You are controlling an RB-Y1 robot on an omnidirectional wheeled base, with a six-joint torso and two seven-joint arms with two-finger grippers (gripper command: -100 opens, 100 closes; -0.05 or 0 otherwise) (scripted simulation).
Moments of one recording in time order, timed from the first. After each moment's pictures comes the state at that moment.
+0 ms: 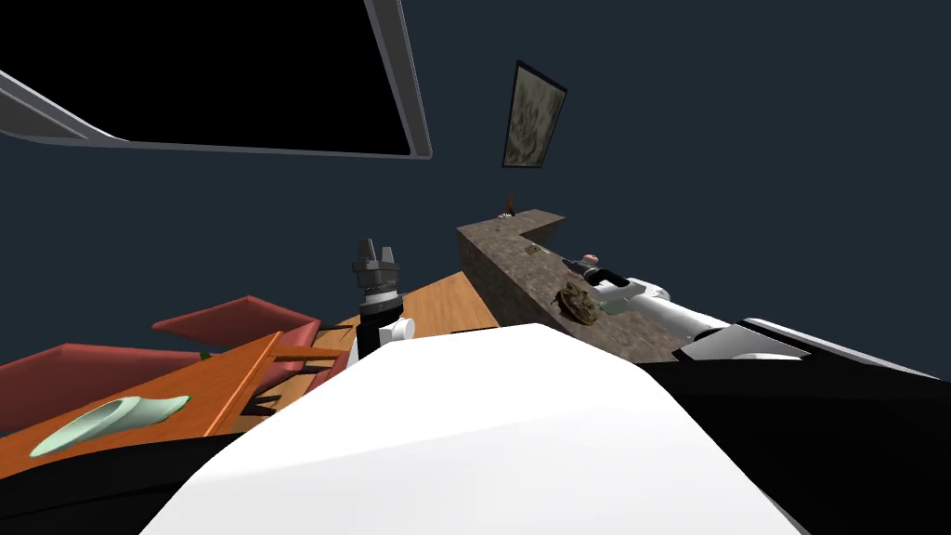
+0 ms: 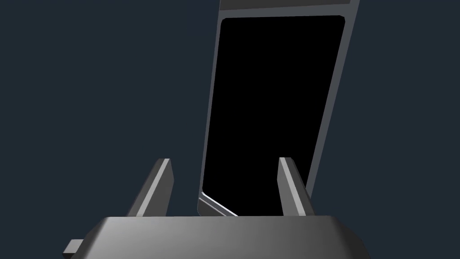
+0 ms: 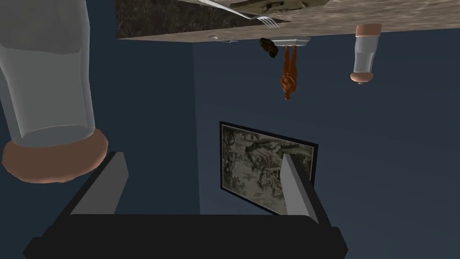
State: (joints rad) left arm 0.45 0.02 -0.03 -2.35 -0.03 -0.38 -0.02; right arm -0.02 -1.20 0.33 -1.01 -0.71 -0.21 0.89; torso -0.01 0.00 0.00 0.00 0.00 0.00
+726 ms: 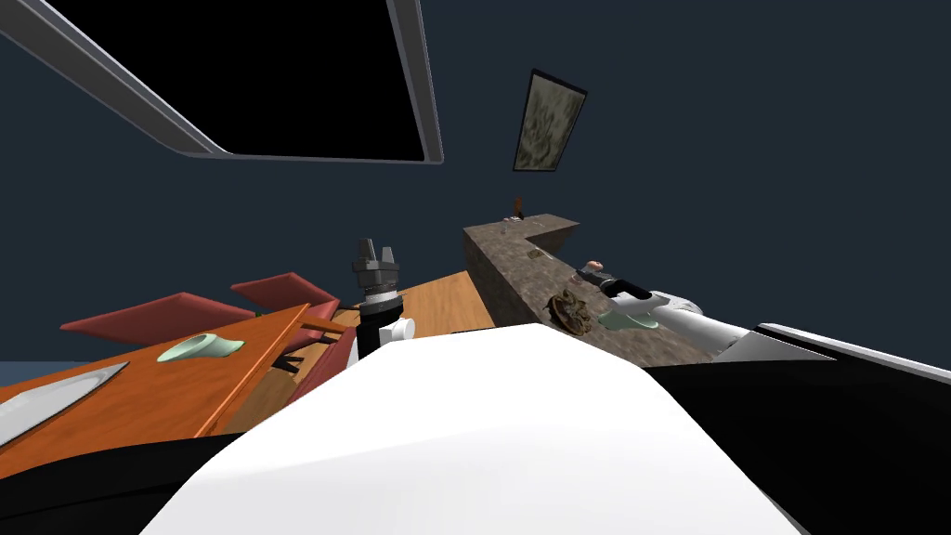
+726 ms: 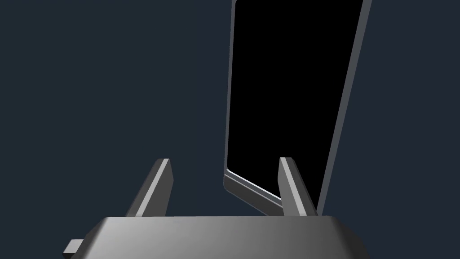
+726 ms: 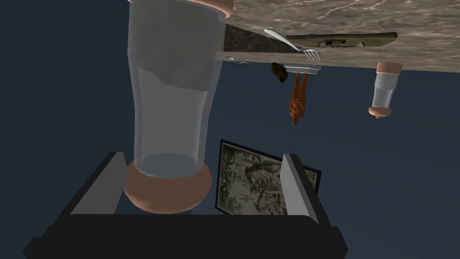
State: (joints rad) left arm 0.45 0.02 -0.03 -2.35 -0.03 -0.38 -0.02; right arm 0.05 -1.26 0.43 -0.89 -0.84 -0.28 0.95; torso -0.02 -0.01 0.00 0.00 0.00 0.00
